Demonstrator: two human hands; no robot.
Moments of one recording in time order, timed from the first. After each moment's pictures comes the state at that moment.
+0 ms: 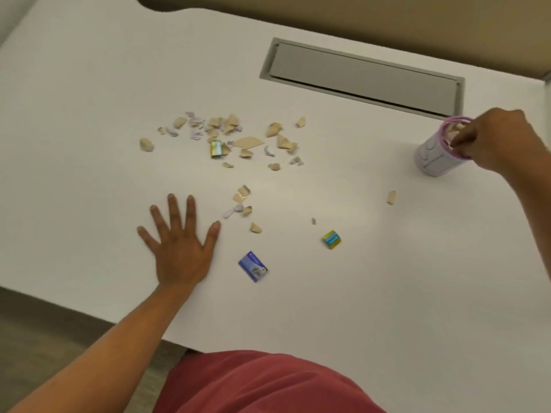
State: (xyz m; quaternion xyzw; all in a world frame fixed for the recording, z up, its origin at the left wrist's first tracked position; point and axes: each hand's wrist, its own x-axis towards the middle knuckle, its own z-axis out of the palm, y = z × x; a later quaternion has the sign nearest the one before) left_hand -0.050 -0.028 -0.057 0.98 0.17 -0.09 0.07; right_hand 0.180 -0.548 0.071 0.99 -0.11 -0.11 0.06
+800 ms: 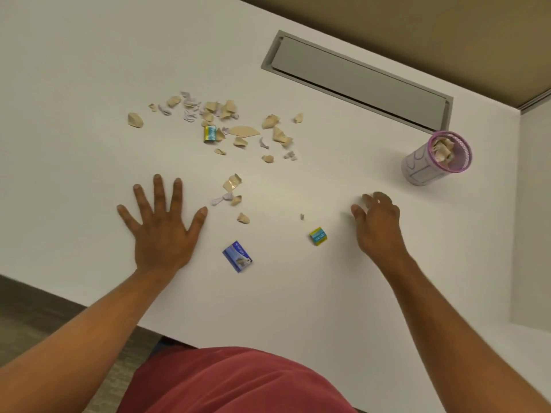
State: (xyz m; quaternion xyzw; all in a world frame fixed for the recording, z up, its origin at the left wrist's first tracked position) left_hand -0.050 -0.026 -0.066 0.98 0.16 -0.05 0.06; right_hand 0.028 -0.407 0.015 0.98 -0.05 -0.12 -0.17
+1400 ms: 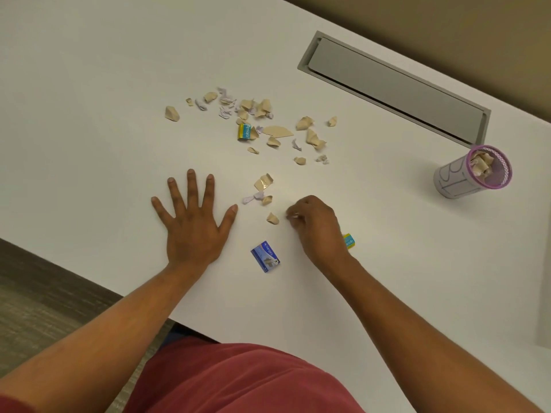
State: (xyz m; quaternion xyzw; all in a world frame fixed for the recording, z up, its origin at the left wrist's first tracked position) left_hand -0.051 -0.026 -0.065 0.99 0.16 -0.04 0.06; right_hand 0.015 -0.268 -0.018 0.94 0.12 -0.13 -0.30
